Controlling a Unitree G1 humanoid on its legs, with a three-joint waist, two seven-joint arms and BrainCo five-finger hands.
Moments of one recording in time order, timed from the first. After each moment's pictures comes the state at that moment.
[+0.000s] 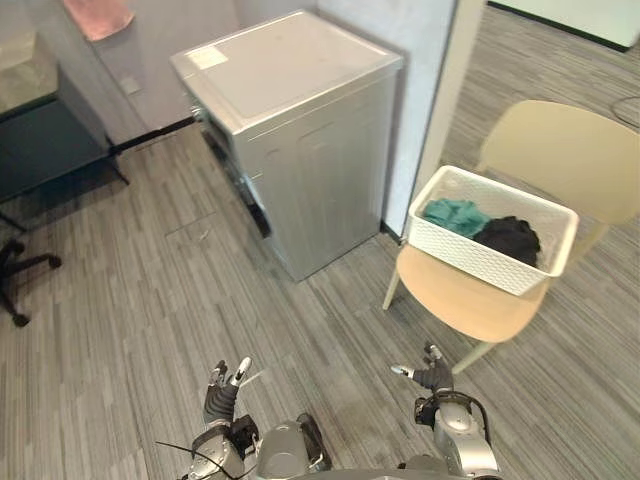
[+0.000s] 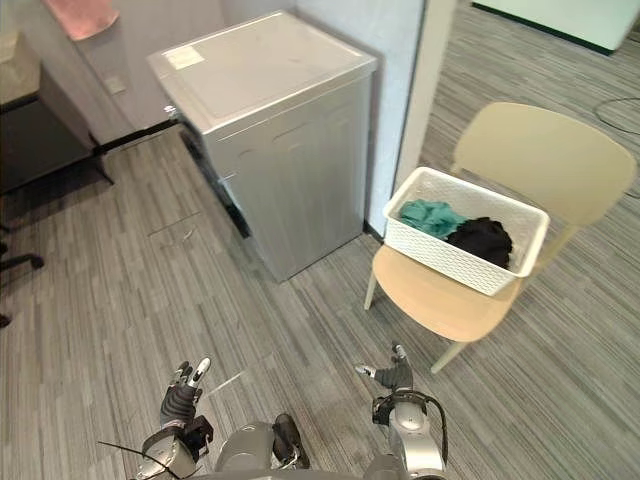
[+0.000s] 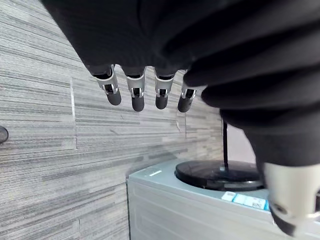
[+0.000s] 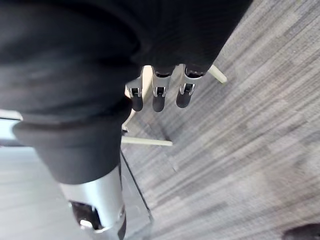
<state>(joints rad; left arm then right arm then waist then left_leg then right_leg) 0.37 -0.08 0.14 0.17 -0.27 0.04 0.13 0.10 0.03 0.00 0.49 -0.03 0.09 -0.17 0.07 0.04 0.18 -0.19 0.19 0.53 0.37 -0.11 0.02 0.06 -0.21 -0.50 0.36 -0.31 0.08</state>
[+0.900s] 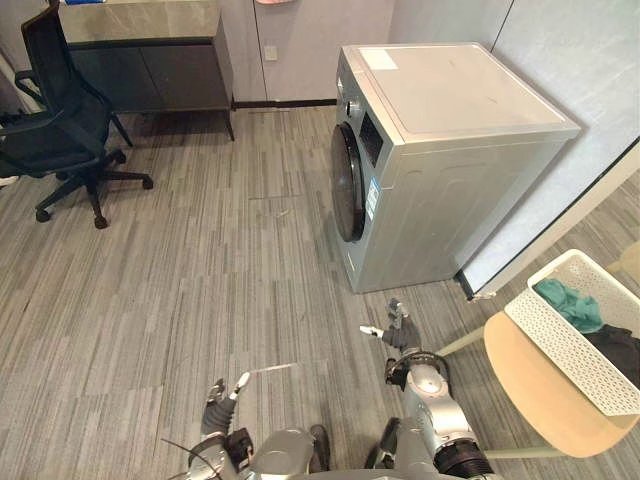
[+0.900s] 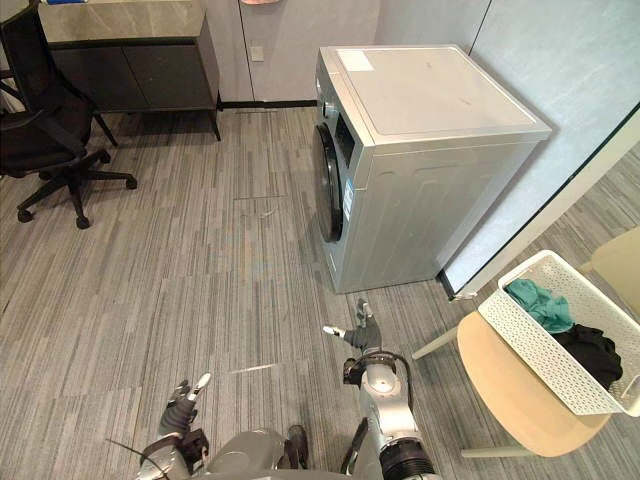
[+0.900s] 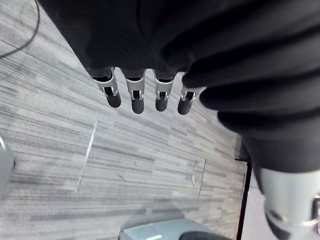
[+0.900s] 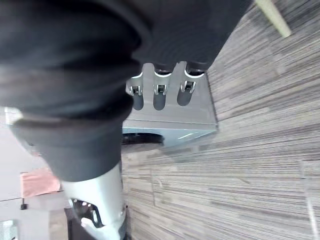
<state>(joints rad) 0.31 -0.02 0.07 0.30 -0.25 0.05 0.15 -0.02 0.08 0.09 0.36 0.04 0.02 -0.18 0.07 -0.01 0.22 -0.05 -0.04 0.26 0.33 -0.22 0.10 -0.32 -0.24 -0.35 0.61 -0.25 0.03</state>
